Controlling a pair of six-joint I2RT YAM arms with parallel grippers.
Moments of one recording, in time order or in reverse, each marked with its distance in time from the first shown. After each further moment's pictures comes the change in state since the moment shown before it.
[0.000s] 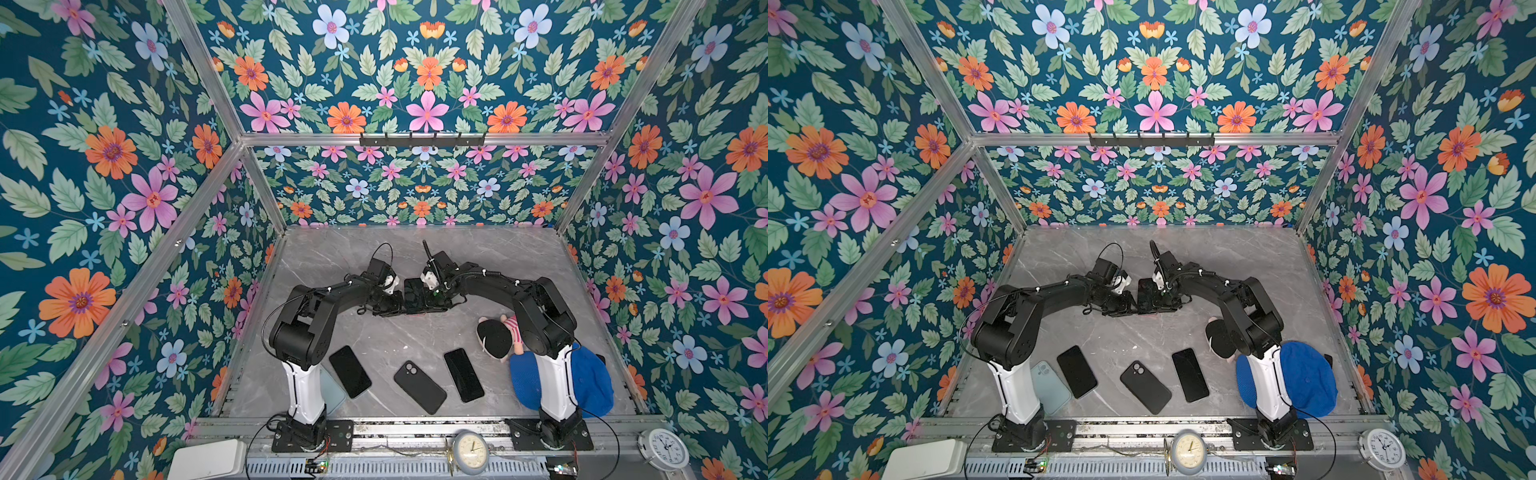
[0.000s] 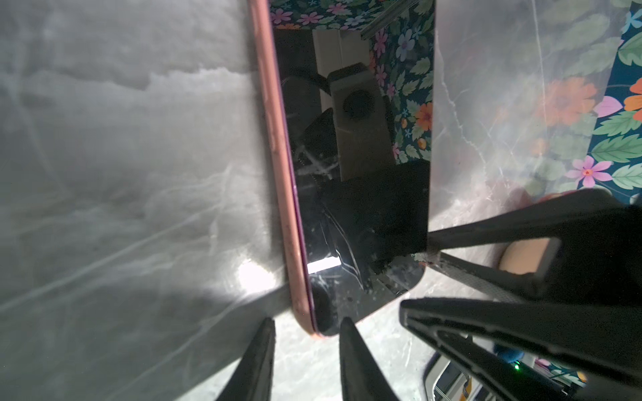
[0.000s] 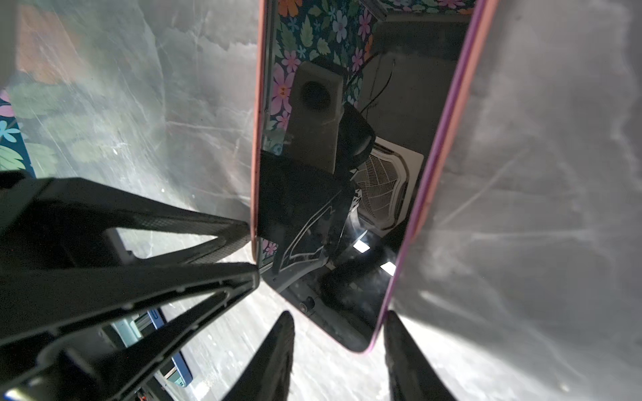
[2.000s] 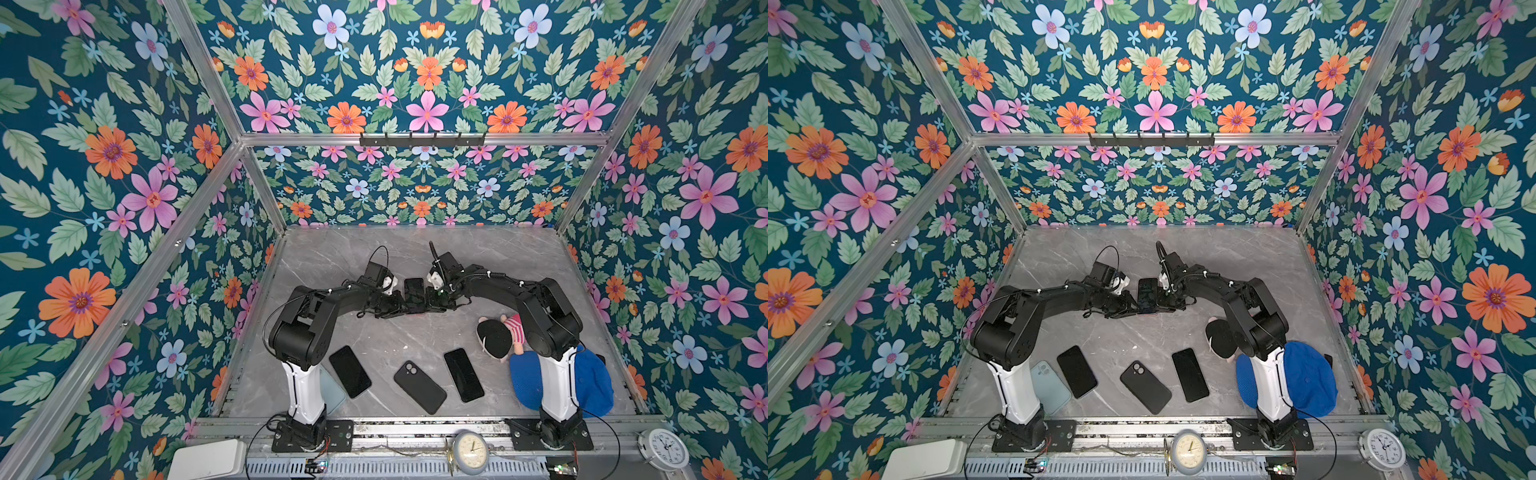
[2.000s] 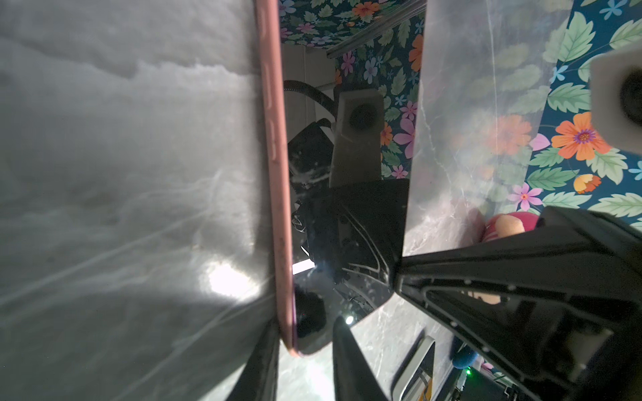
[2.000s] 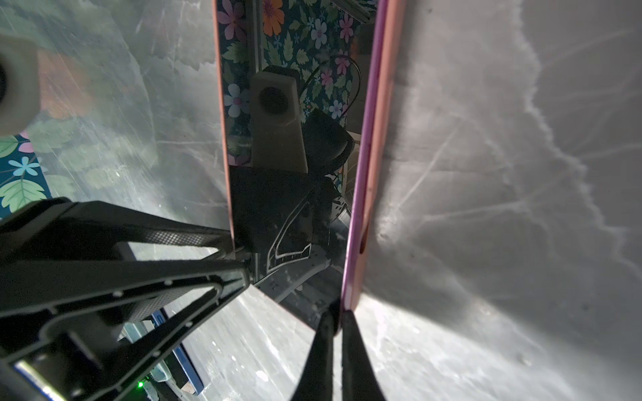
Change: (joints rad) left arm -0.006 -0.001 -0.078 0.181 0.098 -0.154; right arm -0.018 -0.006 -0.077 0.073 -0.018 0.082
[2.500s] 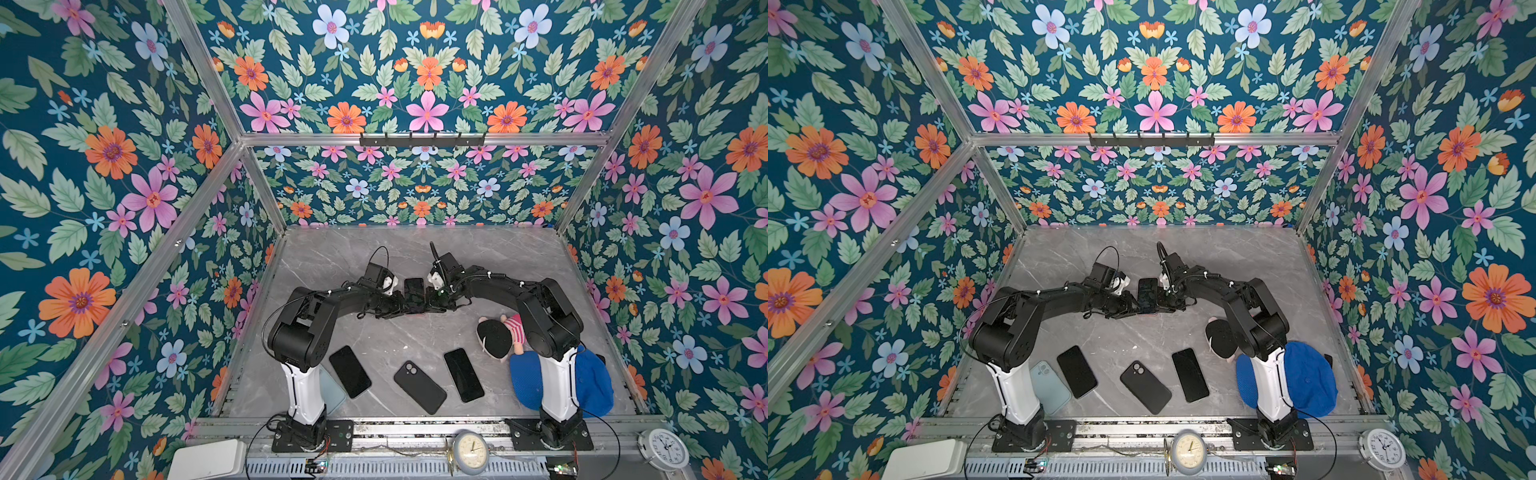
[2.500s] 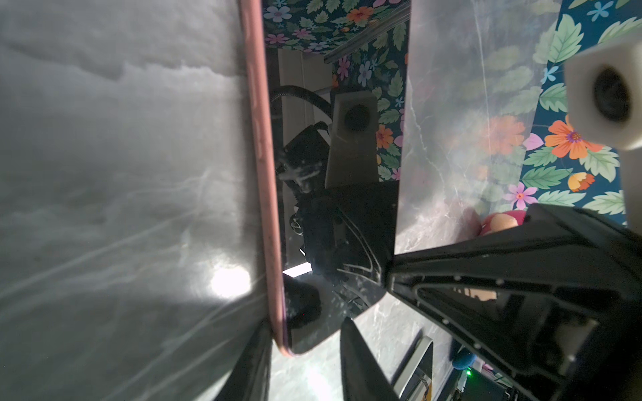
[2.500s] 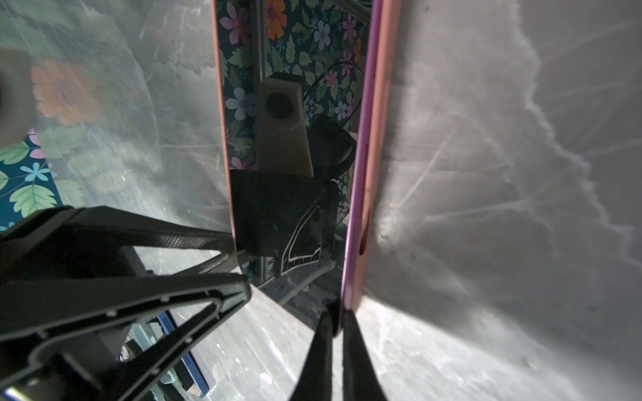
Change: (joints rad) left arm -0.005 -0.016 -0.023 0.038 -0.001 -0.005; right arm 0.000 -0.006 -0.015 0.023 -0.005 0.022
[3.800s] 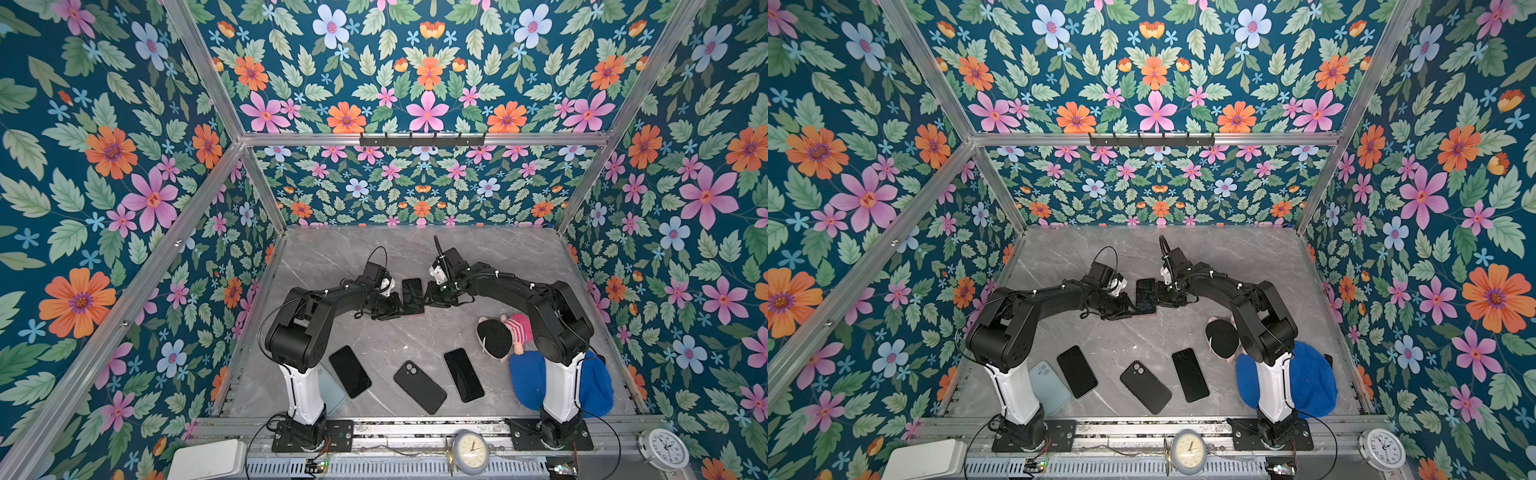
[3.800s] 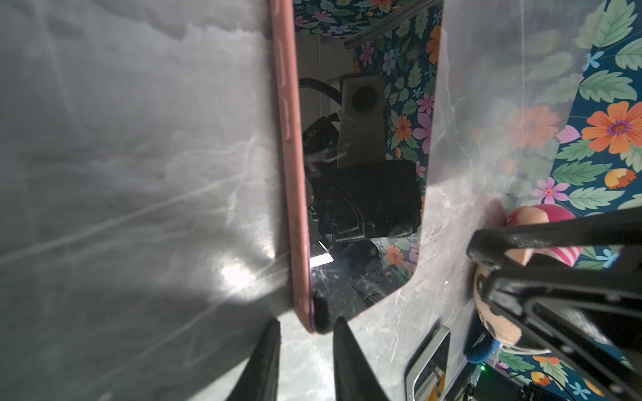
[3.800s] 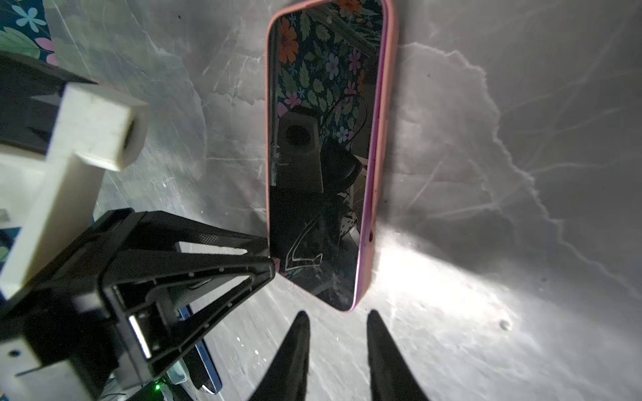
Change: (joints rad) left arm 0.023 -0.009 0.031 -0.139 -0.043 0.059; right arm -0.015 -0.092 -0.003 -0.009 0.029 -0.004
